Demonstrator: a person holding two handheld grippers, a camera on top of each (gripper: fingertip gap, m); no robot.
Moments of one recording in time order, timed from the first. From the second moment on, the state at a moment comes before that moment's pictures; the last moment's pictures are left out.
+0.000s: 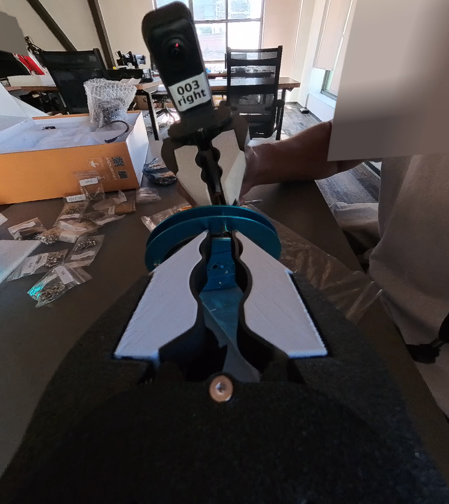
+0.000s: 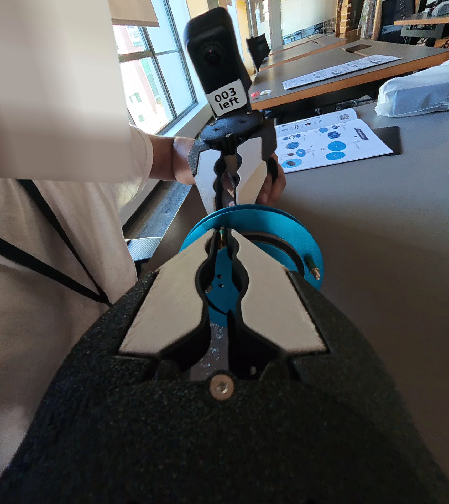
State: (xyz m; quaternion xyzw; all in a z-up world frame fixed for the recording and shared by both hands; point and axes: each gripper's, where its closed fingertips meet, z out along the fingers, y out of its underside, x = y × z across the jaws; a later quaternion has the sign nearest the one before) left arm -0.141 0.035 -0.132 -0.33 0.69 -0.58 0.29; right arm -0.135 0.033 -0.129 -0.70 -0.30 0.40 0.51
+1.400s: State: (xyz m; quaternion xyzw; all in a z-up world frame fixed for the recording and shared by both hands) left arm -0.138 0.034 -0.129 -0.42 0.62 -0.65 0.15; right arm -0.128 0.029 -0.129 -0.69 -0.45 0.12 0.56
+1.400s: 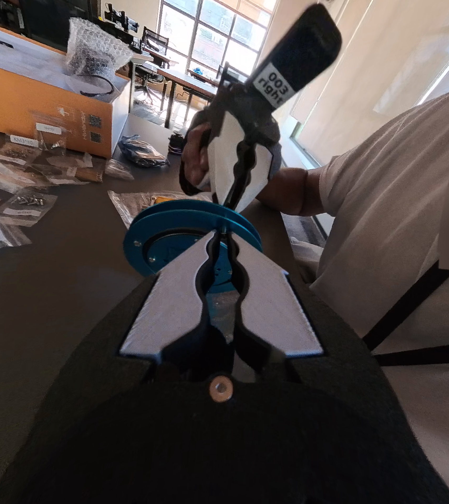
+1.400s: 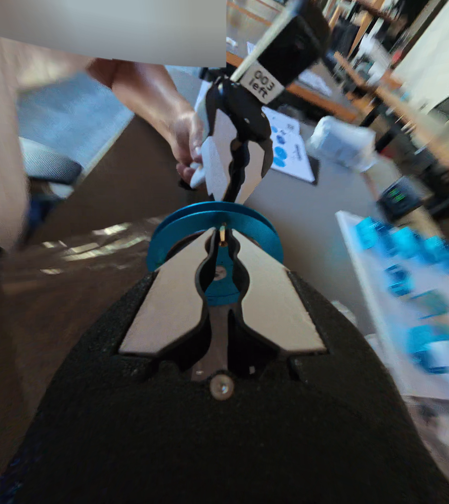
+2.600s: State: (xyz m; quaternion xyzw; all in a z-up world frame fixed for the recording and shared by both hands) left arm -0.137 0.044 -0.130 -0.43 0.59 -0.67 0.11; right arm -0.114 0.043 -0.133 -0.69 -0.40 0.07 0.60
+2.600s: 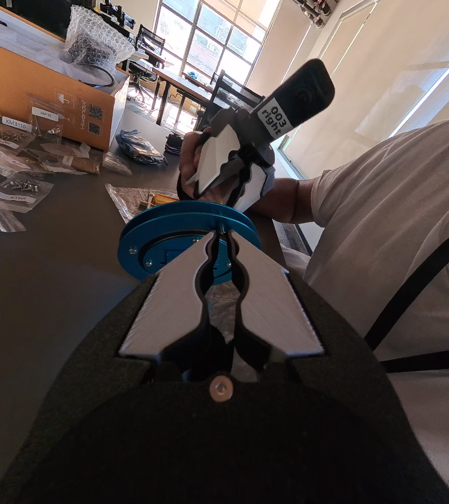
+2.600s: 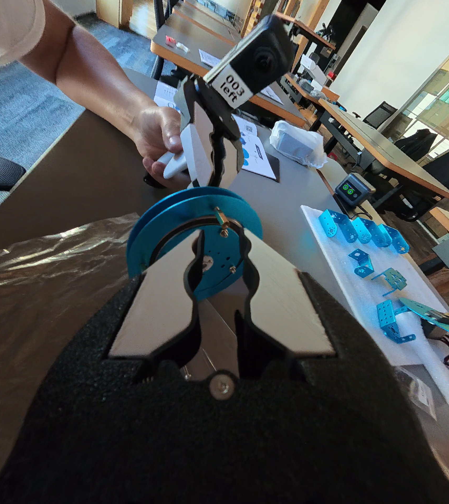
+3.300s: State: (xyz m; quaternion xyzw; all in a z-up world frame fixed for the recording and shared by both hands) left arm -0.132 0.055 -0.128 -0.52 0.44 -0.73 -0.06; right arm -0.100 0.059 -0.110 -0.38 -0.46 -0.62 0.50
